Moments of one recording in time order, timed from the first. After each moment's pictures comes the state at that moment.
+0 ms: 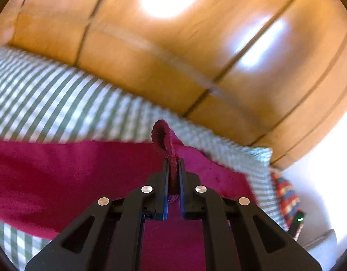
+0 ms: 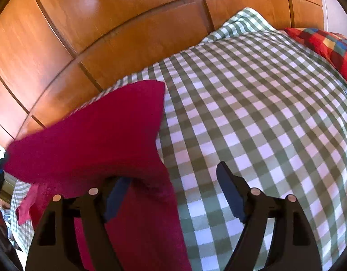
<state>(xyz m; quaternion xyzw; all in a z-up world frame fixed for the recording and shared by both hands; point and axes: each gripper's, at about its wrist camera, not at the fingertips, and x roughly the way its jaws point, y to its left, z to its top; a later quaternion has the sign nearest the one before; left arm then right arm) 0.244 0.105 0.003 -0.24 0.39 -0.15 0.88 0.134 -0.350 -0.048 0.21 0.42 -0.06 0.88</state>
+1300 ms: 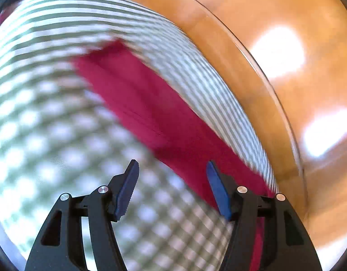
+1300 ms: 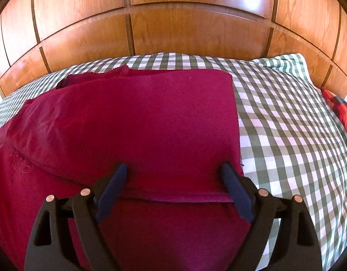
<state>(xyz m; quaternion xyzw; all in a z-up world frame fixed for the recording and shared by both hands) 0.080 0.377 -0.060 -0.45 0.33 0.16 0.82 0.153 -0.250 -0.058 0.01 0.42 -0.02 0.91</state>
